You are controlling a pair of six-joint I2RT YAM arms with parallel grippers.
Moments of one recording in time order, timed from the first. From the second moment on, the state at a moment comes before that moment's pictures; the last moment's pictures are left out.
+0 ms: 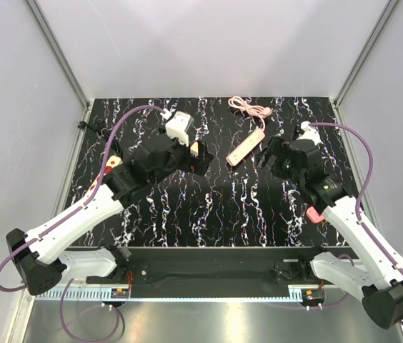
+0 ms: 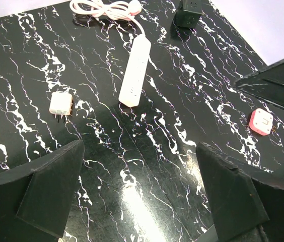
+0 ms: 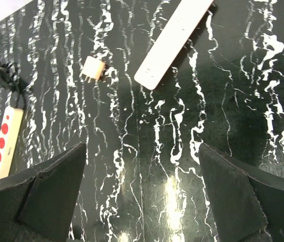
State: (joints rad) left arm -0.84 1.16 1.18 -0.33 -0.18 -0.28; right arm 0.44 0.96 0.96 -0.49 0.18 0.67
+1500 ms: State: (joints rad) left arm -0.90 1.17 1.18 -0.33 -0.29 -0.24; right arm -0.05 2.38 2.05 -0.44 0.47 0.36
